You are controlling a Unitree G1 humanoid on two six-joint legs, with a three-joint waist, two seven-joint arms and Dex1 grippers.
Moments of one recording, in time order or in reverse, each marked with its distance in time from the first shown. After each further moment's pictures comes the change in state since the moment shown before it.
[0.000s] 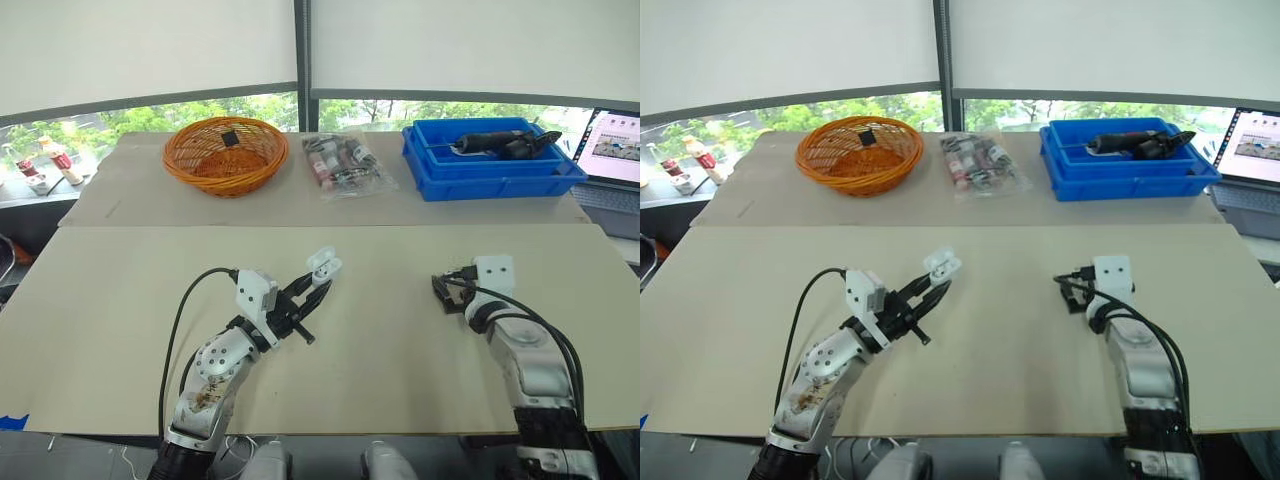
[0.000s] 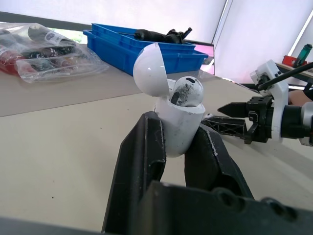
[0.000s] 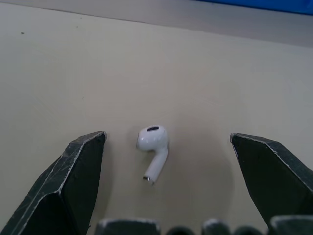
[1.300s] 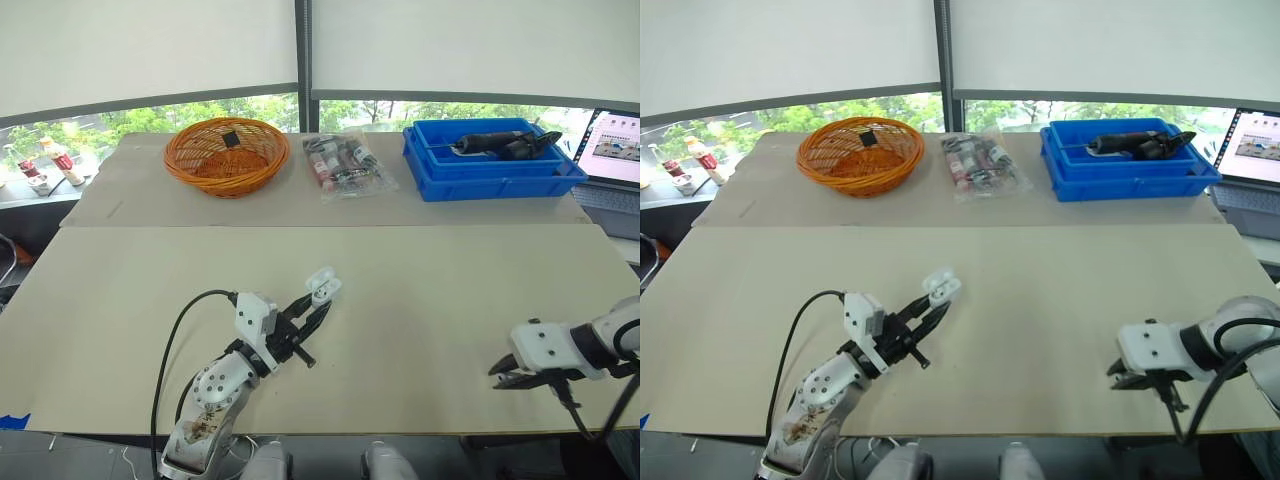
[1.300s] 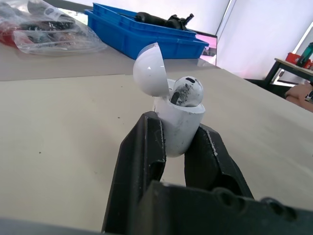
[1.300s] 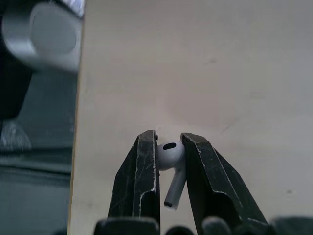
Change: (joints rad) left arm 0.149 0.007 -0.039 -0.117 0.006 0.030 0.037; right arm 0.252 -0.870 0.203 -0.054 0.021 -0.699 1.303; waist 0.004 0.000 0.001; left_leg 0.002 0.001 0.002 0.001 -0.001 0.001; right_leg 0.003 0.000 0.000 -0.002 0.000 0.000
